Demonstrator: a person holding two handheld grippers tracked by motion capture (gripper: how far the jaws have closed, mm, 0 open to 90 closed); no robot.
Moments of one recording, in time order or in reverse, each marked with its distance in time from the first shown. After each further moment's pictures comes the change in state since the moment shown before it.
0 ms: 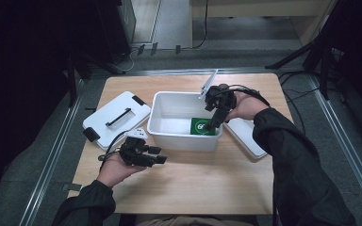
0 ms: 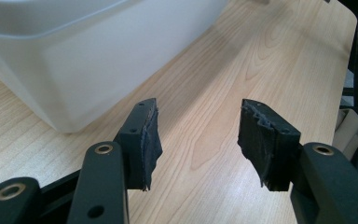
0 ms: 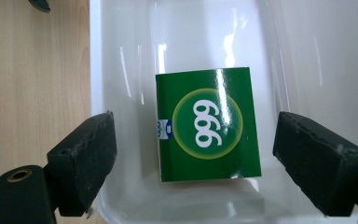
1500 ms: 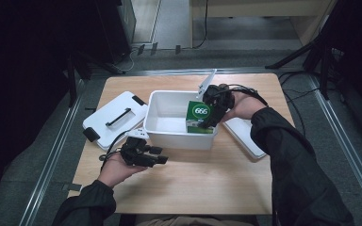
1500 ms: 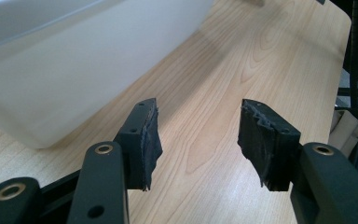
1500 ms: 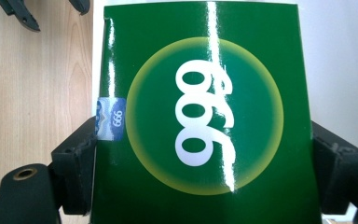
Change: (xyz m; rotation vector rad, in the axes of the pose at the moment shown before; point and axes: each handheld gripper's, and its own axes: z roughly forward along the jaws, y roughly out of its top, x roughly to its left) left arm -0.002 0.002 0.001 -0.002 -0.010 0.003; right arm 0.002 0.007 0.003 -0.047 -0.046 -0.041
